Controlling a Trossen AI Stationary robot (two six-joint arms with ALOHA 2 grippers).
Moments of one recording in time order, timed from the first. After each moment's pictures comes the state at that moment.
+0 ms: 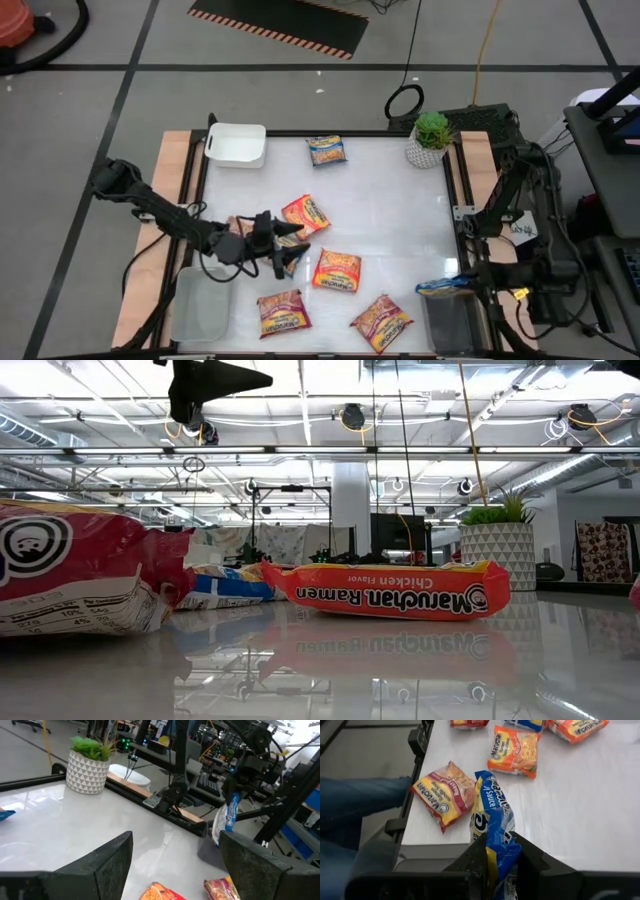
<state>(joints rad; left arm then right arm) -0.48 1.39 0.69 0.60 -0.71 -0.47 1.59 1.14 0.95 -1.31 0.87 1.58</state>
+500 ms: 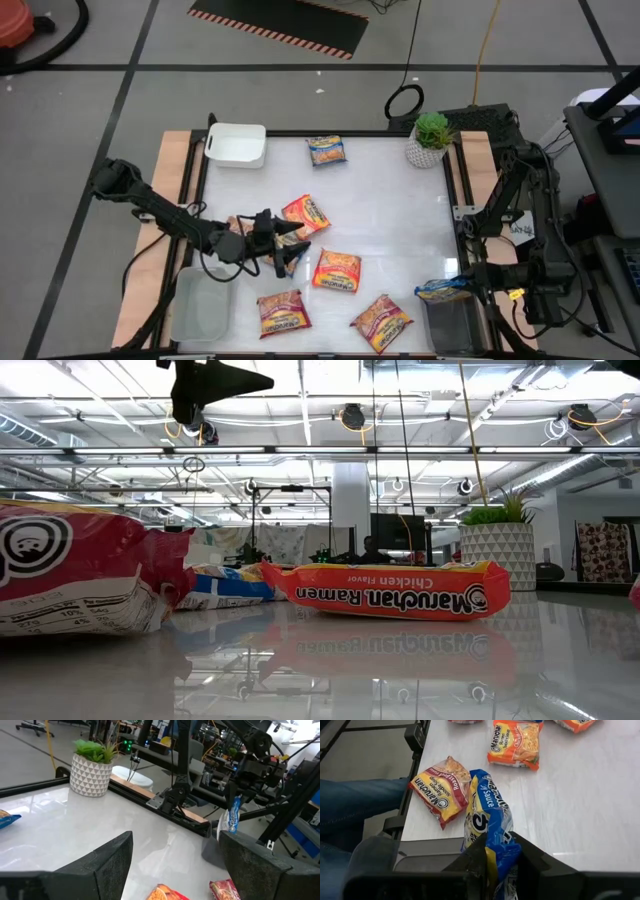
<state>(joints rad) -0.47 1.39 0.69 0.60 -0.71 -0.45 1.59 1.14 0.89 -1.25 0.85 1.60</state>
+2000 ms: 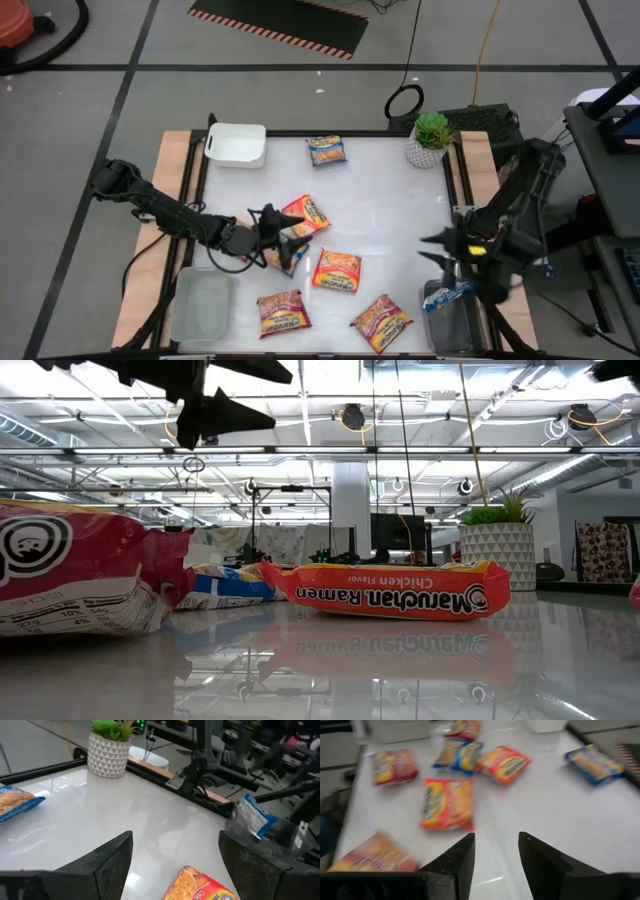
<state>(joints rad) -0.39 1.39 0.69 0.44 -0.64 -0.50 1.05 1.01 0.89 -1.11 0.94 1.16</state>
